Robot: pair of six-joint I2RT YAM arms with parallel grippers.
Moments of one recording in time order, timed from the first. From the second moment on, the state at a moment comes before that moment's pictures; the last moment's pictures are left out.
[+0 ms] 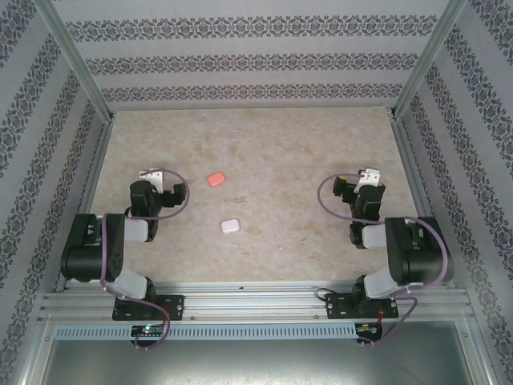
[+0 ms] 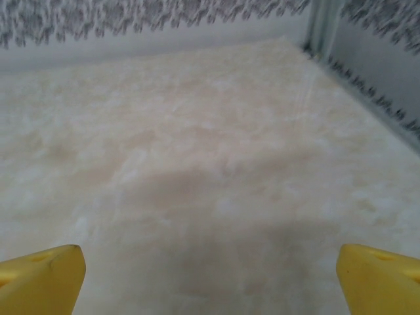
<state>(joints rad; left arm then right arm) 0.07 1.57 0.35 0.78 0.09 -0.02 -0.01 1.52 0.29 0.90 0.15 0.12</state>
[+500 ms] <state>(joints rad) 0.05 1.60 0.37 0.83 0.04 -0.02 0.04 1.52 0.36 0.84 0.19 0.07</state>
